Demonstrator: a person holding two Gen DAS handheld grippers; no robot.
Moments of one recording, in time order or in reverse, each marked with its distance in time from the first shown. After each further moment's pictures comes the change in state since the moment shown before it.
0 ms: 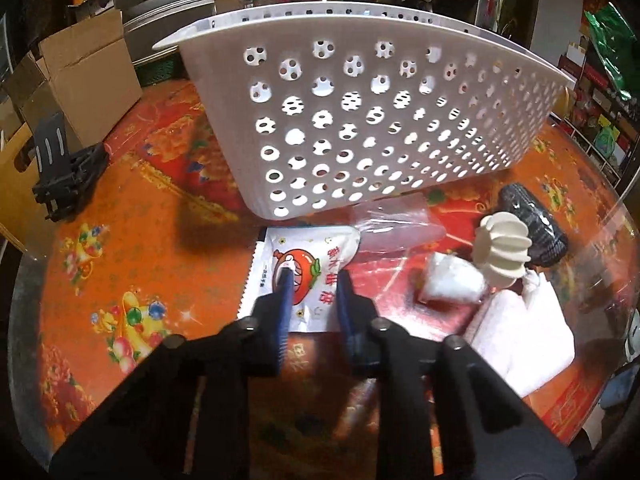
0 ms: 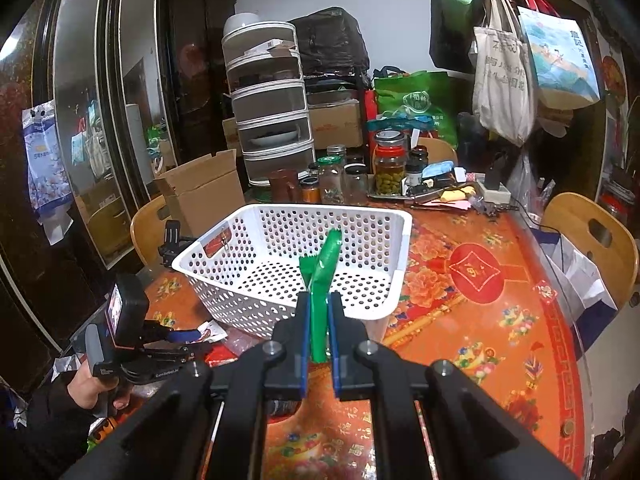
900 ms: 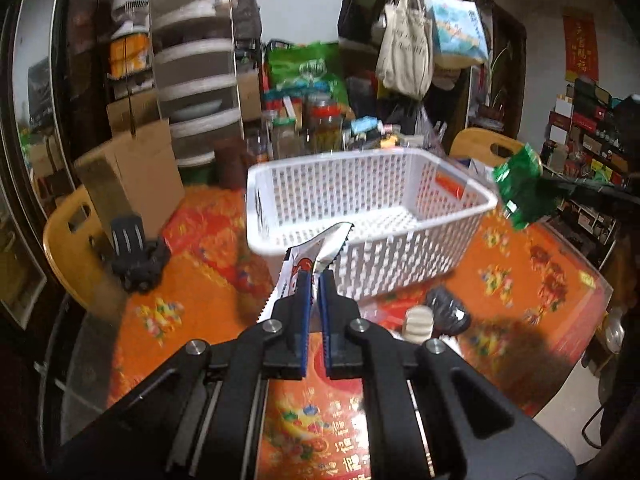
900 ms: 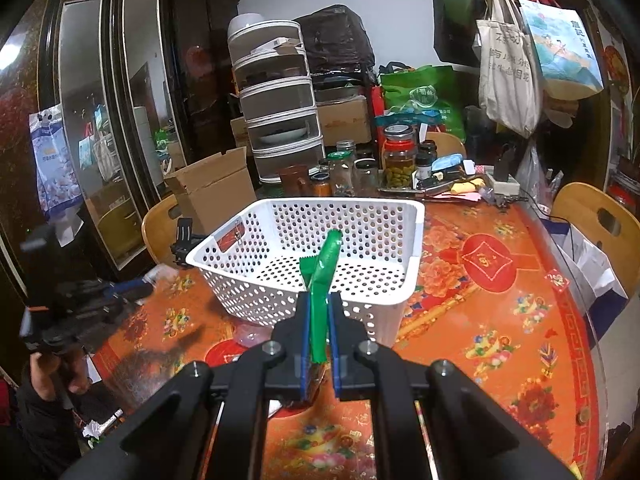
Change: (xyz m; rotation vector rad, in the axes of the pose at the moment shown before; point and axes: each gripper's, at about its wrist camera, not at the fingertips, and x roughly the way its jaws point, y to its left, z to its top) left arm -0.181 -0.014 0.027 -0.002 -0.335 0.043; right arm -0.001 0.004 -0.009 0.022 0.002 0.041
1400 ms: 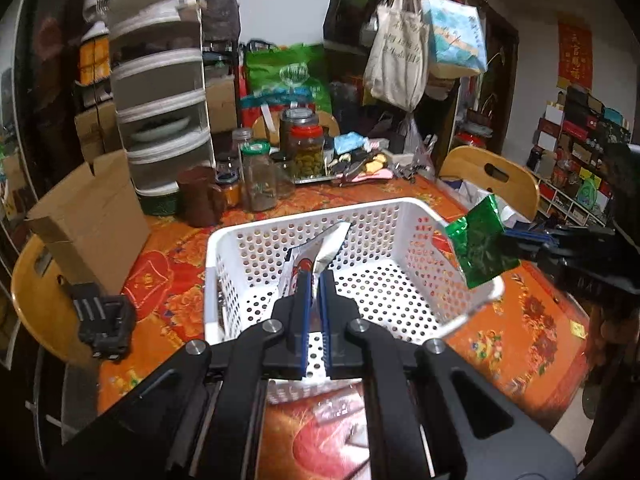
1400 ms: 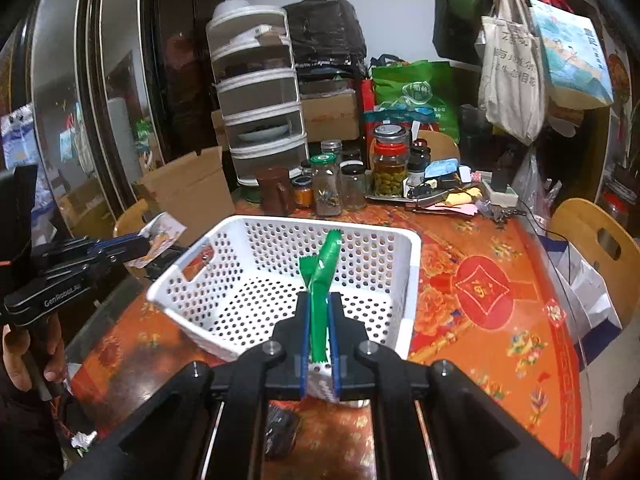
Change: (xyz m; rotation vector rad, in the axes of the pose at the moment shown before) left arm 0.082 -0.010 0.113 -0.014 0.053 -0.072; right arm 0.064 -0.010 0.061 -0.020 0.061 -0.069
